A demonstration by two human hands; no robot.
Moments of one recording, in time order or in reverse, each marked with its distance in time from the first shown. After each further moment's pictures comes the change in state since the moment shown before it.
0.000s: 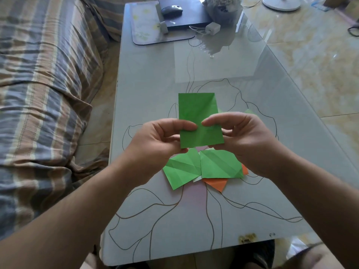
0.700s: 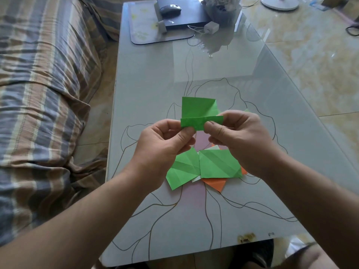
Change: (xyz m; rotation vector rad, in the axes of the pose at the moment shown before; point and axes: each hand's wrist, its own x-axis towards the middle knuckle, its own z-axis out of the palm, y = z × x) left_hand 0.002 -0.009 0.021 -0.181 0.219 -0.037; right_hand 0.006 0.004 0.005 -0.134 0.196 -0.018
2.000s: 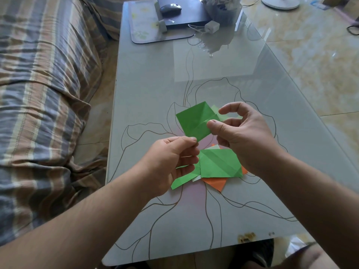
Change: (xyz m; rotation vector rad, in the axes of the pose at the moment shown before) left_hand 0.000 -0.008 0.006 -0.025 -0.026 -0.431; right_hand 0.004 0.003 -0.006 0.043 0.120 0.138
